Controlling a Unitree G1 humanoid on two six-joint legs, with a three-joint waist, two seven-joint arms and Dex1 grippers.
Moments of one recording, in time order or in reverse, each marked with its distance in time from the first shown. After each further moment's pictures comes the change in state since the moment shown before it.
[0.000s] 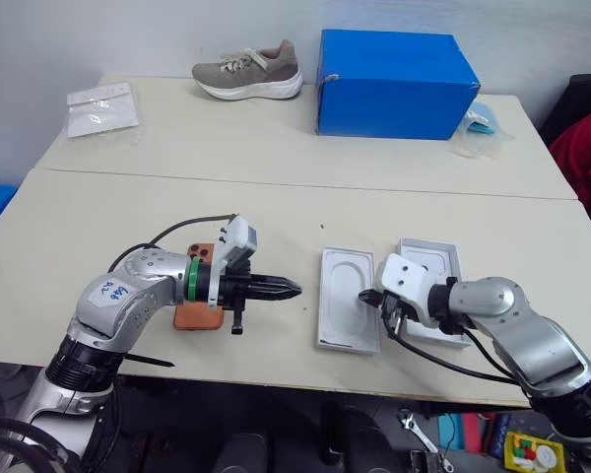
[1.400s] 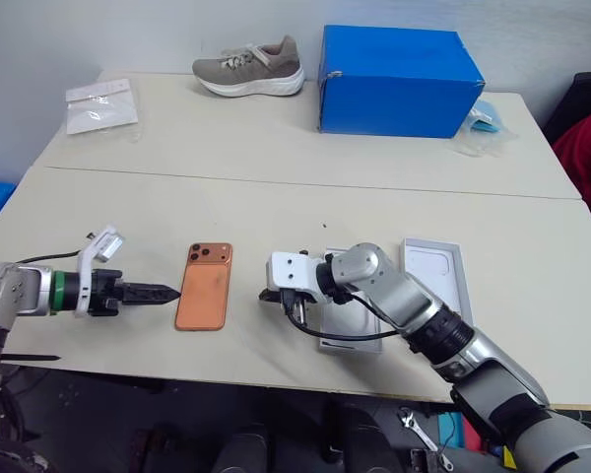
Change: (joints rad) left arm -0.012 0.357 0.176 0.479 0.062 0.530 -0.069; right arm -0.459 0.449 0.366 0.564 -0.155 -0.333 0.200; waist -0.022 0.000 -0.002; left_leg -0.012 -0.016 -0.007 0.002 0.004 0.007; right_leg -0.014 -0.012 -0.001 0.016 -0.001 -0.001
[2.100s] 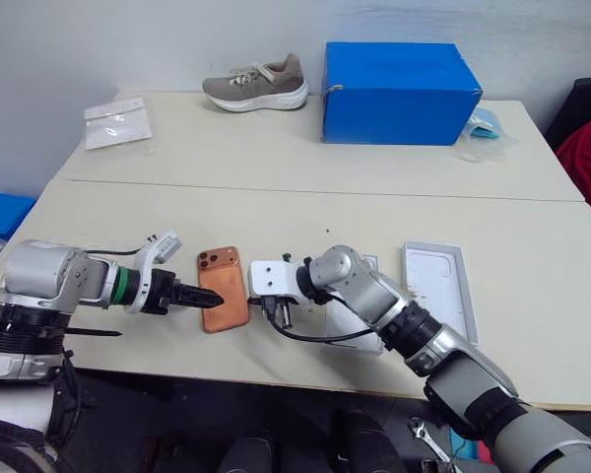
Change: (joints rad) left arm -0.094 -0.228 -0.019 -0.140 0.036 0.290 0.183; right arm -0.045 0.118 -0.003 0.177 -0.129 -0.098 0.012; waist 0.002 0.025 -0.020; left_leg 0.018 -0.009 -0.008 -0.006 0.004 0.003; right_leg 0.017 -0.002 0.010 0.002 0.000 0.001
